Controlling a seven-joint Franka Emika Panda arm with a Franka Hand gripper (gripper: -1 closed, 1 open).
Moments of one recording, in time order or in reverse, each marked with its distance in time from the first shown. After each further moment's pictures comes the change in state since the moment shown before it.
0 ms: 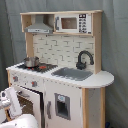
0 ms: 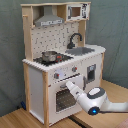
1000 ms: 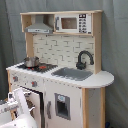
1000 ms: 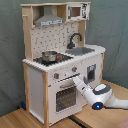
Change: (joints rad) arm 0.089 0.004 -0.011 -0.203 0.000 -0.025 -0.057
